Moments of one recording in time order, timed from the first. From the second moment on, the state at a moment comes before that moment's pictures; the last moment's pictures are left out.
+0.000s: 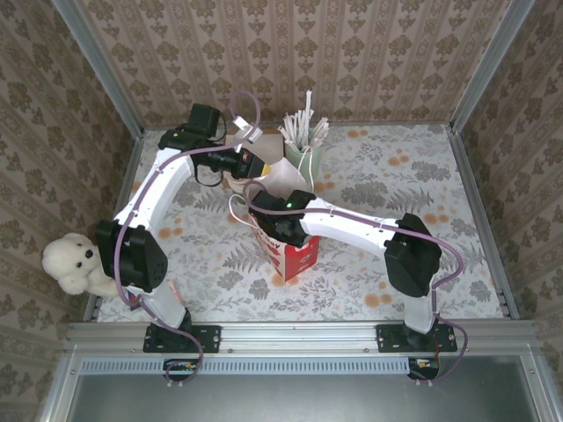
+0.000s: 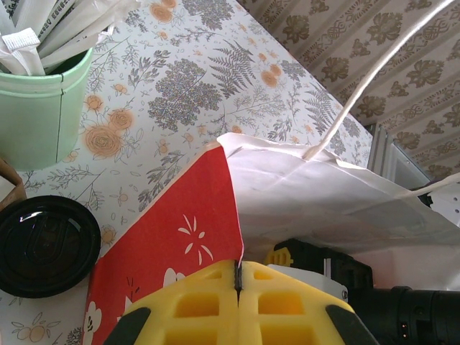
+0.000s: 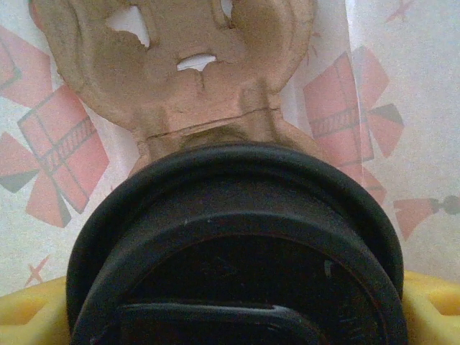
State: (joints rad) left arm -0.34 1.71 1.67 -0.95 0.92 0.24; right arm 0.95 1.93 1.60 -1.09 0.18 0.59
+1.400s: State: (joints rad) left arm -0.33 1.69 1.66 -0.93 0.91 0.24; right arm 0.91 1.91 1.59 -1.06 0.09 0.60
